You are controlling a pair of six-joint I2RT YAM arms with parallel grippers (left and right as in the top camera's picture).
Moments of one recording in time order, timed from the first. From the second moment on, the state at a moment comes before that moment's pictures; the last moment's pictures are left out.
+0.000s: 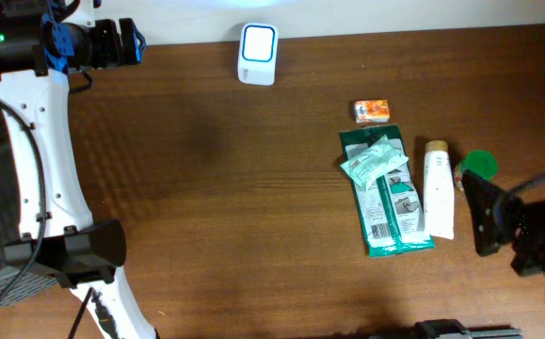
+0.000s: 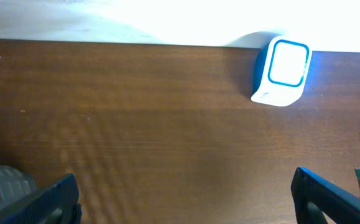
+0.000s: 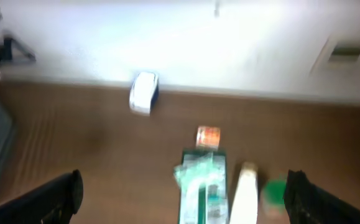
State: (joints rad) left arm 0.08 2.12 2.58 -1.35 0.16 0.01; right arm 0.02 1.06 2.15 -1.49 -0.15 0.00
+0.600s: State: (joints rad) left arm 0.08 2.12 2.58 -1.35 0.16 0.01; right arm 0.02 0.16 0.45 -0.11 -0.08 0.00
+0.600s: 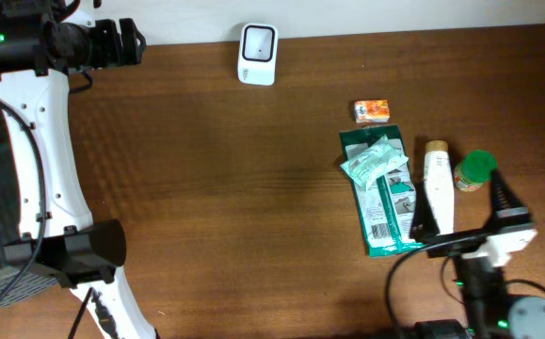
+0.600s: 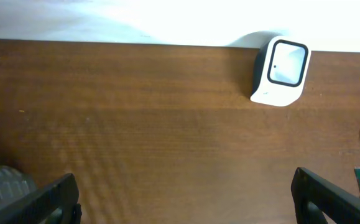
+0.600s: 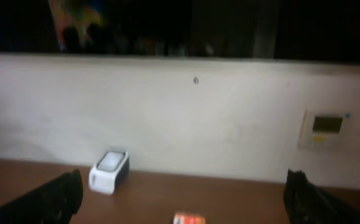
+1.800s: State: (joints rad) left arm 0.08 2.12 2.58 -1.35 0.16 0.01; right arm 0.02 0.02 0.01 -0.07 -0.08 0.00
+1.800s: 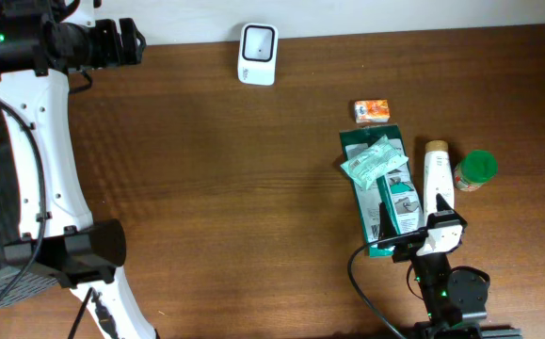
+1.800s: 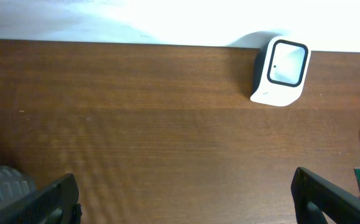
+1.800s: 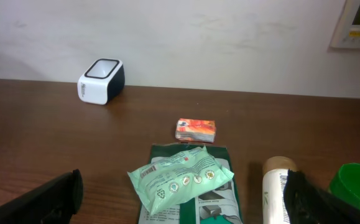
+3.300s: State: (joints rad) left arm 0.02 0.19 0.01 0.05 -0.08 0.01; right arm 0.03 0.01 0.01 -0.07 -0.08 0.00
